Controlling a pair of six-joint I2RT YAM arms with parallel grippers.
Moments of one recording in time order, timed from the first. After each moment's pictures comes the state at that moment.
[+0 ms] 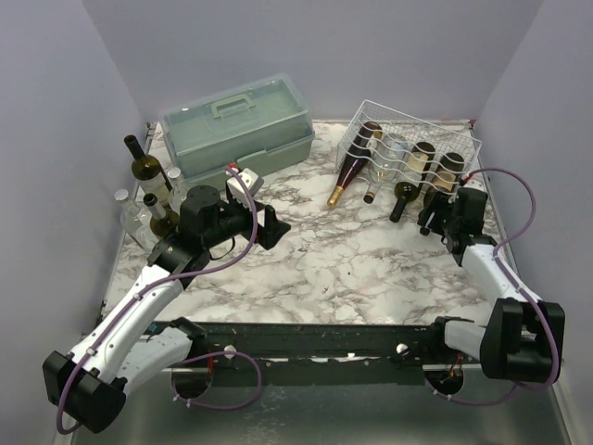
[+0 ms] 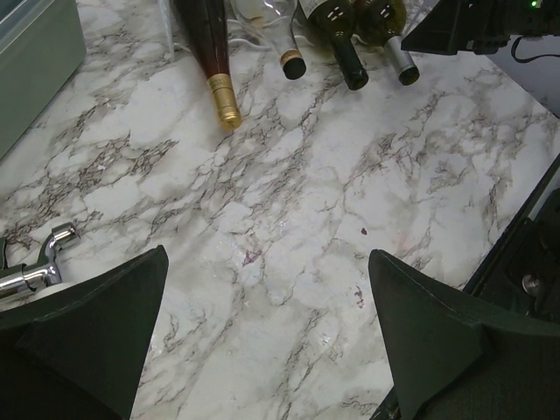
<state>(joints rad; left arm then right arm) -0.50 0.90 0.82 -0.22 0.37 -0.11 -0.11 1.18 0.61 -0.05 0.00 0.28</state>
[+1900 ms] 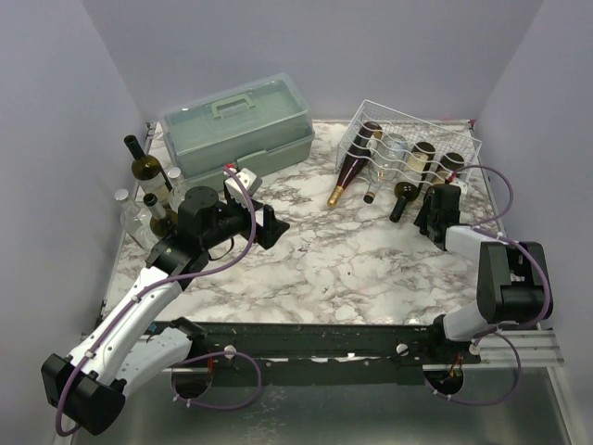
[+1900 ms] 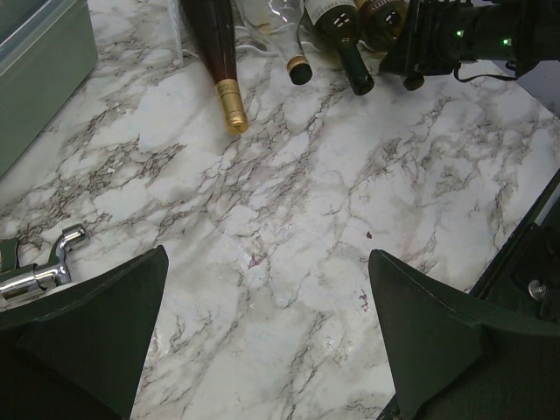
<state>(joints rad) -0.50 0.88 0.82 -0.22 0.35 -0.11 -0.01 1.51 0.63 0.16 0.25 0.34</state>
